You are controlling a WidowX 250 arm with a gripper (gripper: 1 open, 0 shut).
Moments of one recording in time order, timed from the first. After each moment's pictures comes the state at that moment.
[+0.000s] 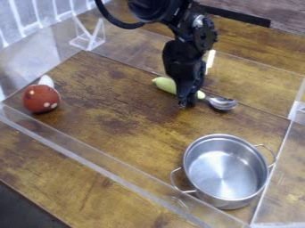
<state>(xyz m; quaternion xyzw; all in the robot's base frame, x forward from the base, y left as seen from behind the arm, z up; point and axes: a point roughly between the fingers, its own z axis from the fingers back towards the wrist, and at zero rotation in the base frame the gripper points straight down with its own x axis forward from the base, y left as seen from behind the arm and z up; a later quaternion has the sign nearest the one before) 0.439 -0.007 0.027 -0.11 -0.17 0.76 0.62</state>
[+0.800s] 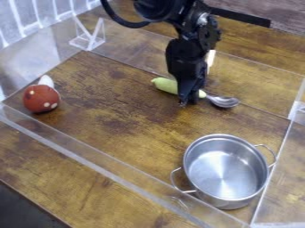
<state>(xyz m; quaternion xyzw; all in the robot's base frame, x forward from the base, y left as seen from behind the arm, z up) 0.442 -0.013 0.028 -0.11 -0.16 0.74 0.65</state>
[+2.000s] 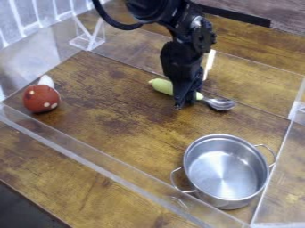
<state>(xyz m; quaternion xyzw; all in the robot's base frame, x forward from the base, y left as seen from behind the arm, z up) 0.434 -0.005 0.030 -0.10 -0.17 0.75 0.63</state>
